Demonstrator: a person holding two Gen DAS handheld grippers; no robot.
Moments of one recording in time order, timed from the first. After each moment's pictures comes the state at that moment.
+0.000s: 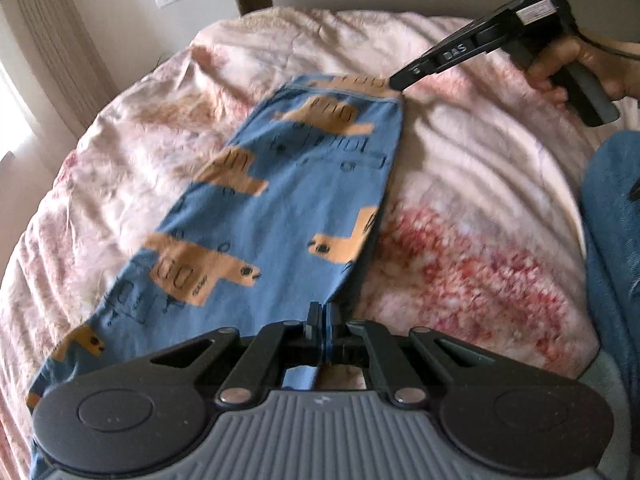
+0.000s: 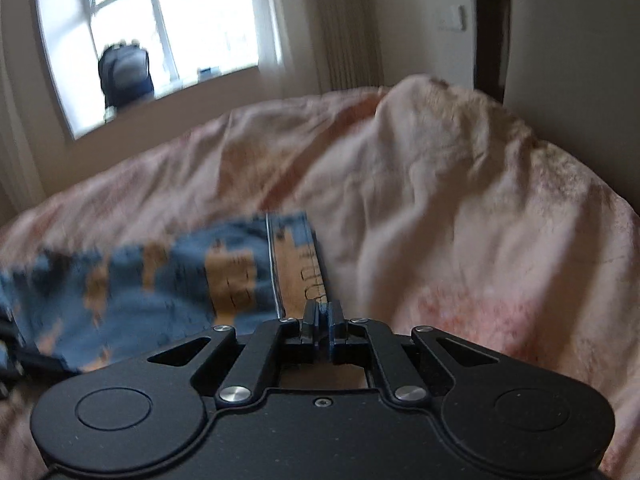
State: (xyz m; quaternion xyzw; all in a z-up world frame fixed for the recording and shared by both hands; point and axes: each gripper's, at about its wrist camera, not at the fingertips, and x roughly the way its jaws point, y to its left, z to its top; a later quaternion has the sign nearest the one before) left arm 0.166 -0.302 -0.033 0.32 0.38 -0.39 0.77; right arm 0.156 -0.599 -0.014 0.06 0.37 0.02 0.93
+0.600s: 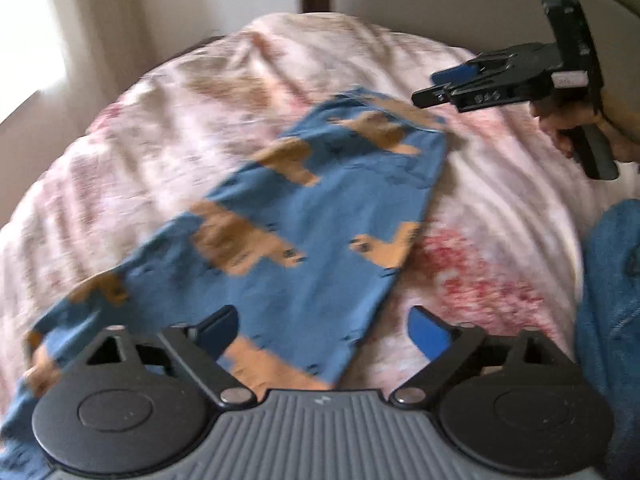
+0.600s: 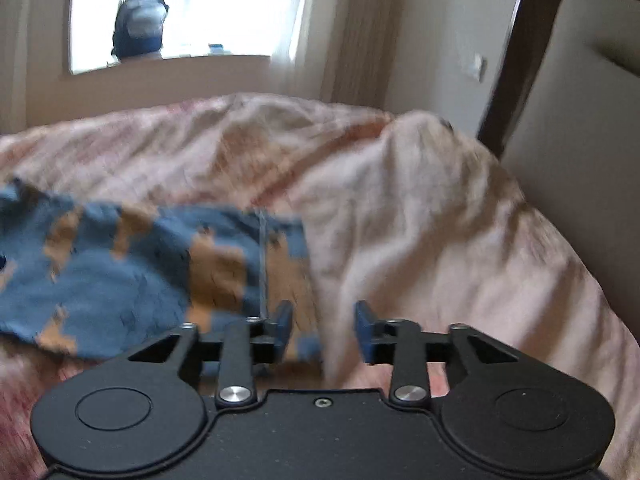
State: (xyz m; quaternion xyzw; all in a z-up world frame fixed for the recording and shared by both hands) left arm 0.186 -0.262 -0.015 0.23 0.41 -0.35 0.81; right arm 0.171 -0.565 -0.006 -0.05 0.32 0.00 0.95
